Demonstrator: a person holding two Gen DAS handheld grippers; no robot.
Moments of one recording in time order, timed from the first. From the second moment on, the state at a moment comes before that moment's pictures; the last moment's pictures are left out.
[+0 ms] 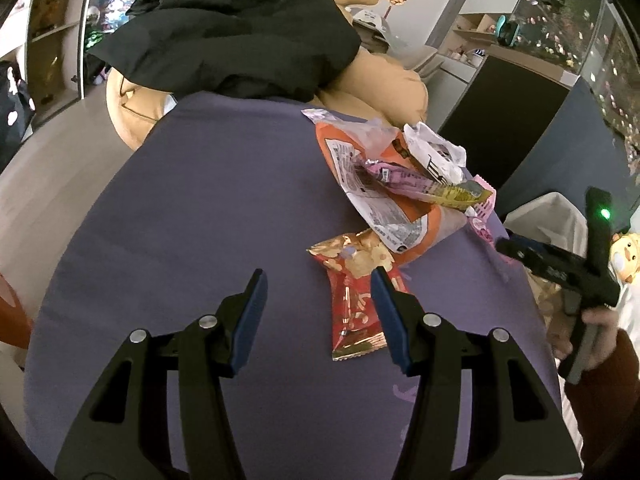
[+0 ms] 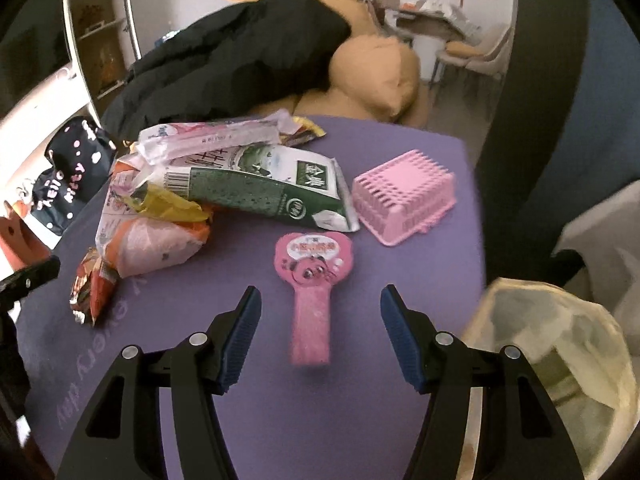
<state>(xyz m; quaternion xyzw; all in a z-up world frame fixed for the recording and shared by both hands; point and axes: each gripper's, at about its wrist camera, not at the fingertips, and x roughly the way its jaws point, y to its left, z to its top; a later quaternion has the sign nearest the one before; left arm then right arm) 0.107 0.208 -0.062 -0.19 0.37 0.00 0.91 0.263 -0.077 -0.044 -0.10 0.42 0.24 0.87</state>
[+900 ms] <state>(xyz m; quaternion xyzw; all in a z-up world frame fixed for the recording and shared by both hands) 0.148 0.166 -0.076 -0.18 0.41 0.00 0.89 0.261 -0.103 -0.037 -0.06 0.42 0.24 0.87</state>
